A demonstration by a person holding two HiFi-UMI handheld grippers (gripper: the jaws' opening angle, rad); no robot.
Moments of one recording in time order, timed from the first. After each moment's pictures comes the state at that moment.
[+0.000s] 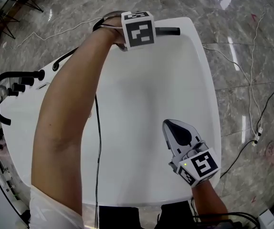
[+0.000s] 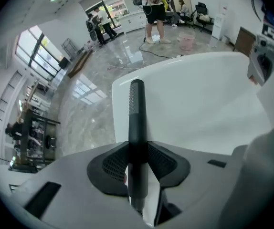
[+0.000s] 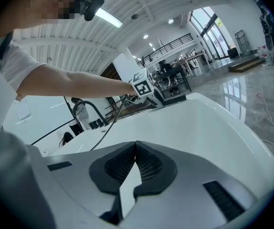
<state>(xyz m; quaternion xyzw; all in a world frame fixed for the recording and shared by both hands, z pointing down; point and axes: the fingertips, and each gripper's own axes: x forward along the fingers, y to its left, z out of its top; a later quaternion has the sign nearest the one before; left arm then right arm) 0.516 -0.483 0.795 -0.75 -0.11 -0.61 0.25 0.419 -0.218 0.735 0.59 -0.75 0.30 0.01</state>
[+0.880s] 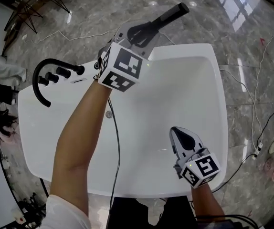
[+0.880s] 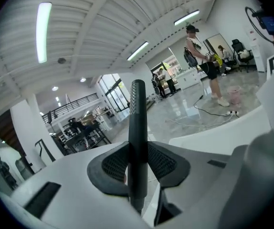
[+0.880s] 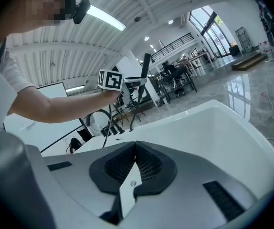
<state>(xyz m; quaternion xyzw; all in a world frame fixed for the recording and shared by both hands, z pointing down) 0.400 -0.491 0.528 -0.93 0.18 -0.23 0.22 0.329 -0.227 0.638 0.58 -0.76 0.30 -0.02</state>
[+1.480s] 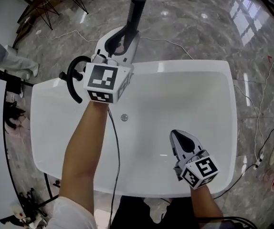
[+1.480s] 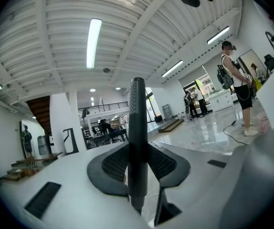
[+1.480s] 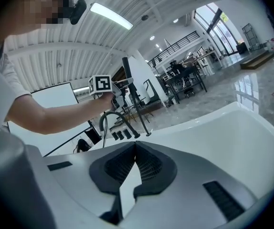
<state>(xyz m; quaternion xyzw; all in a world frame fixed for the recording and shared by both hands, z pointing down) 0.222 -0.544 0.414 -0.93 0.33 -0.09 0.14 0.232 -0.267 0.578 0.55 -0.78 0.30 -0.03</state>
